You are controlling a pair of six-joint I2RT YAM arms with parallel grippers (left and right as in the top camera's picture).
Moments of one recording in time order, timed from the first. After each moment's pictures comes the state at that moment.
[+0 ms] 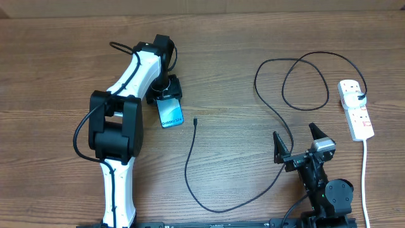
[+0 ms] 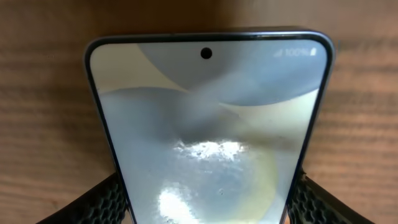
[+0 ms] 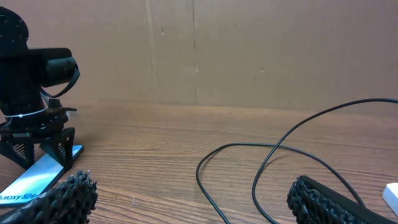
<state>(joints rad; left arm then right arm) -0.22 2.30 1.82 -1.14 0.05 -0.45 0.11 0.00 0.02 -0.02 -0.12 0.04</state>
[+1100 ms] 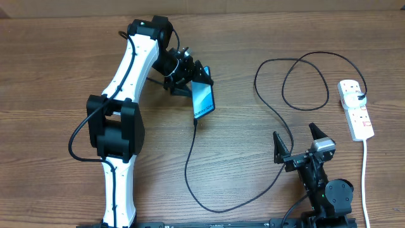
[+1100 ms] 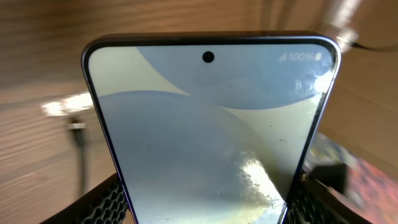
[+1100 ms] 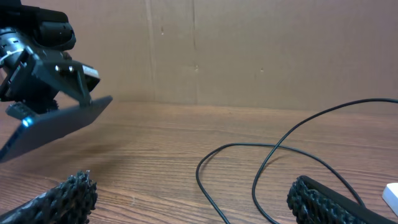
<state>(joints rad) -0.22 2.32 2.12 -1.45 0.83 -0.26 0.11 0.00 0.02 -0.02 -0.12 0.04</state>
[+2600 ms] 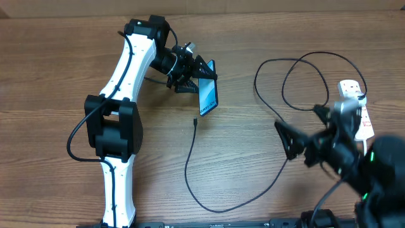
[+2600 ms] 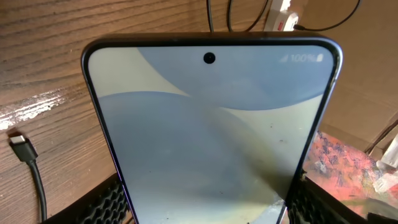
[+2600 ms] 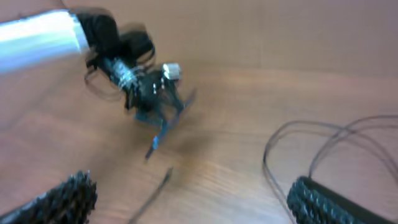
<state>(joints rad) -0.21 2.32 2.12 -1.44 0.96 -0.20 0.11 0.70 1.10 -0.83 -0.39 0.07</state>
